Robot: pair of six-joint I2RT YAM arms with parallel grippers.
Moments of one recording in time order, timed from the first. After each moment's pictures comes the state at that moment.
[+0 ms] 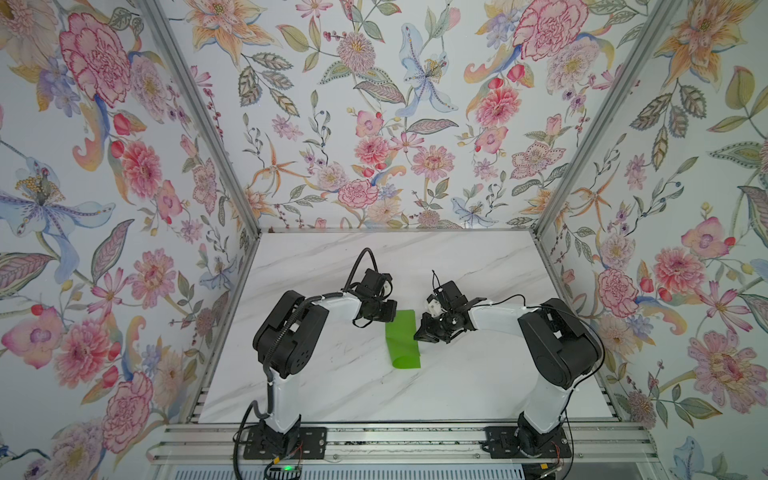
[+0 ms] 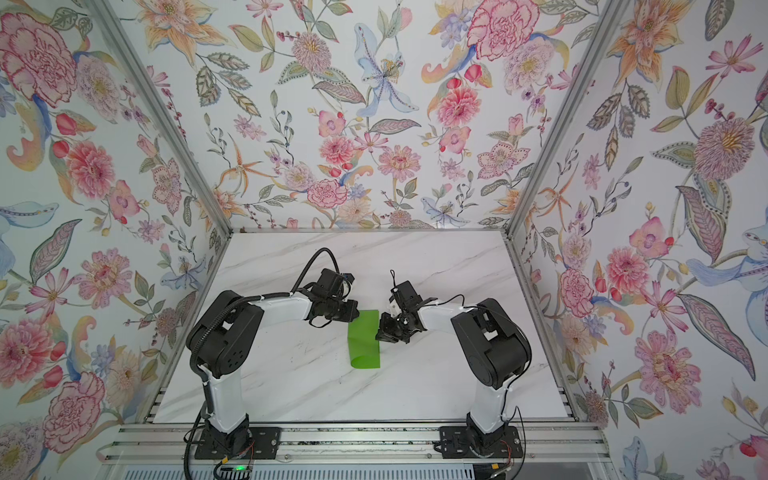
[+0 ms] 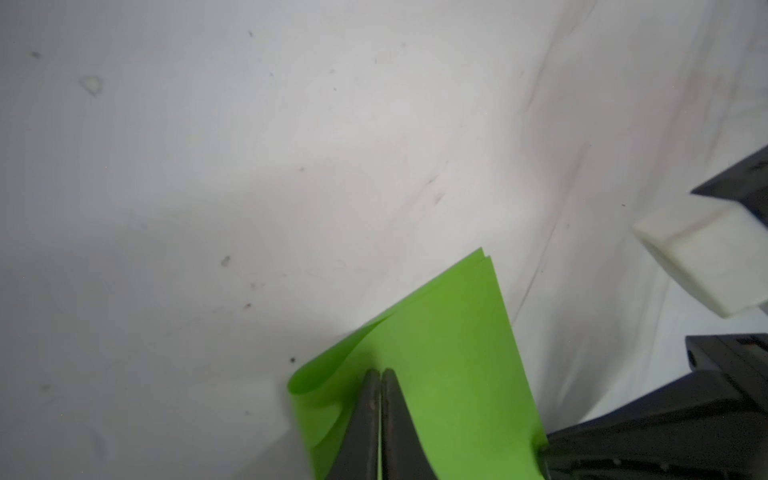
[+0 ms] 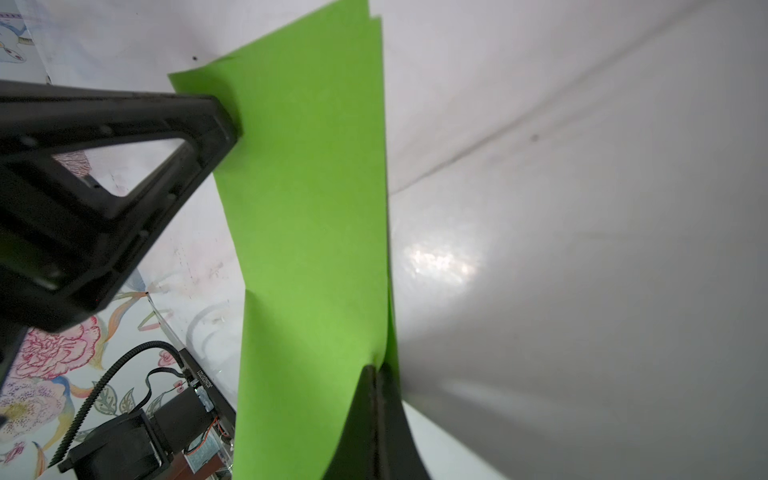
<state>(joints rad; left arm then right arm) -0.55 1.95 1.13 -0.17 0.29 -0.34 0.56 1.82 0.94 -0.27 -0.53 0.70</state>
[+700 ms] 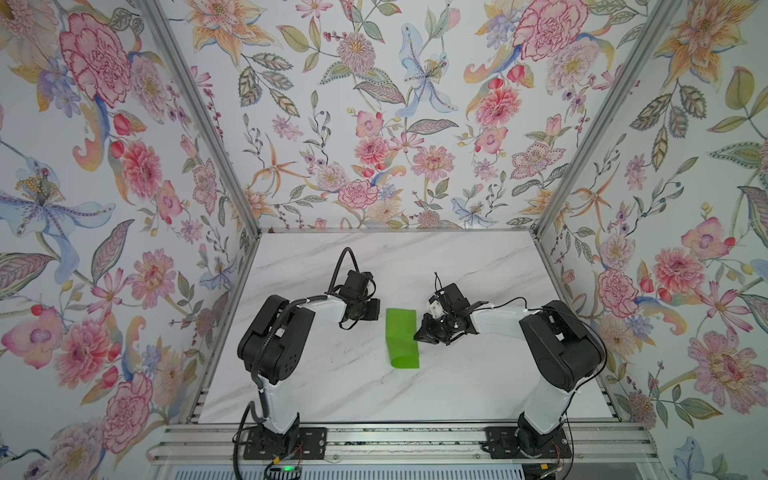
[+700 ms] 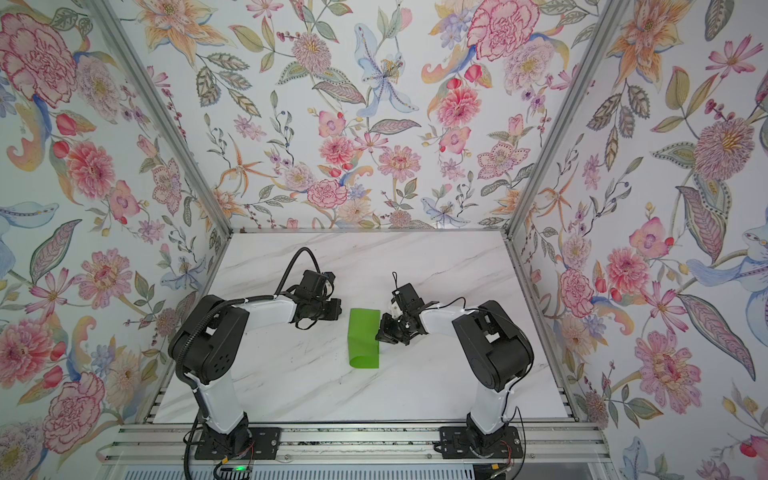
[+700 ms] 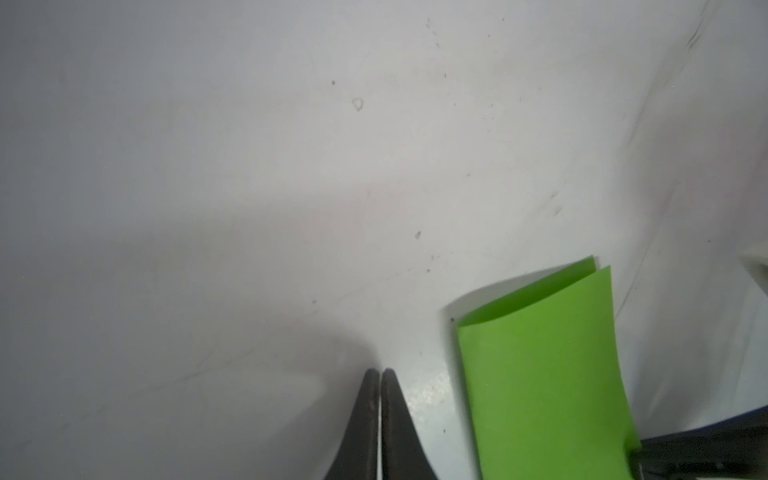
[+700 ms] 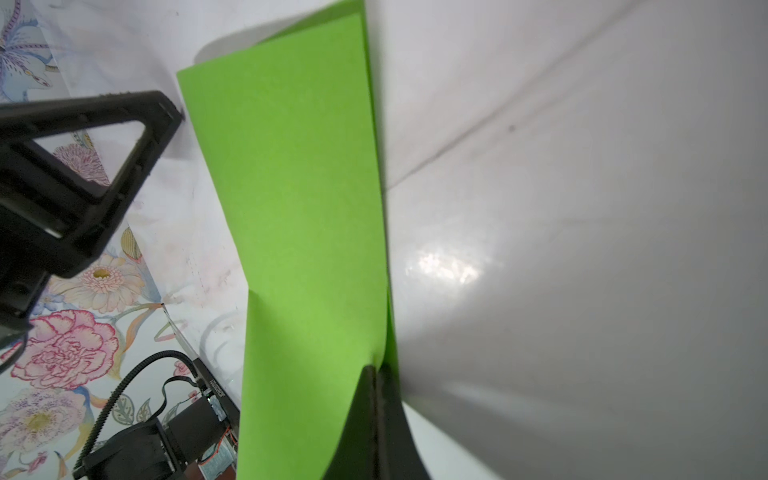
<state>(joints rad) -0.46 1.85 1.00 -0.14 0.20 -0.33 0.56 1.80 0.89 -0.18 -0.53 0.78</state>
